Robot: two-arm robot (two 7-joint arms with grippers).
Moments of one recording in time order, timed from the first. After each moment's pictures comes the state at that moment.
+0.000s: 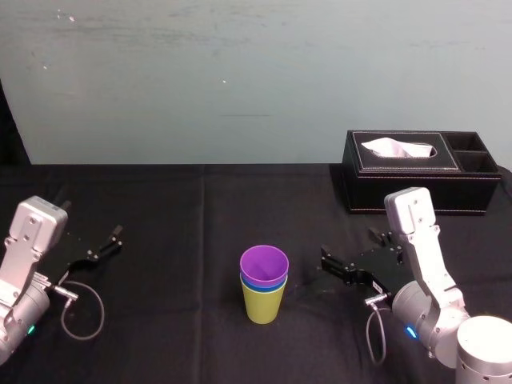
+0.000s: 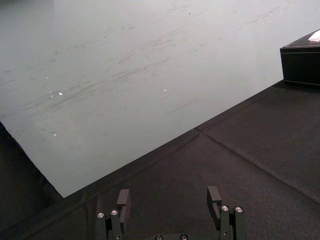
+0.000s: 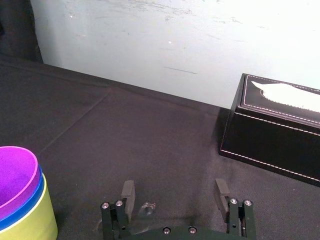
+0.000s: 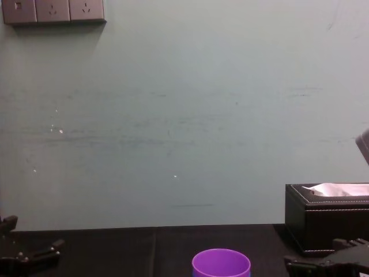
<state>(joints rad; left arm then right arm) -0.20 0.60 0.45 -1.41 -0.25 -0.12 0.03 0.13 0.32 -0.33 -1.56 0.19 0.26 0.04</state>
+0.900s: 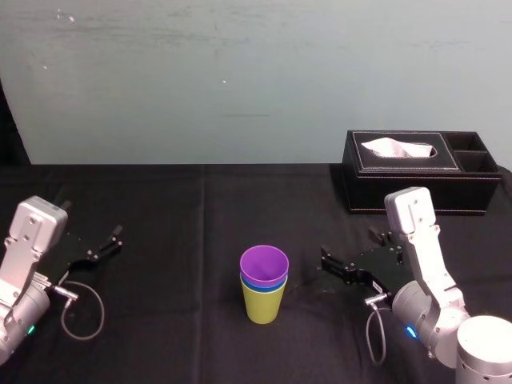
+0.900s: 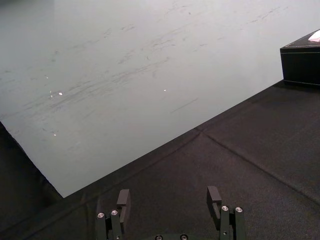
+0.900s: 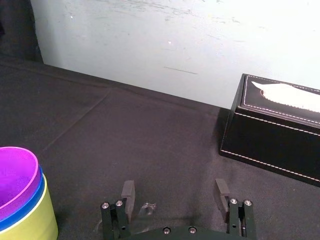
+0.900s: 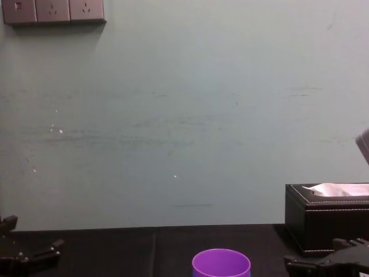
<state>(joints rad) -0.20 0.60 0.45 -1.41 -0.25 -0.12 0.03 0.13 0.32 -0.33 -1.56 0.19 0.26 0.04</state>
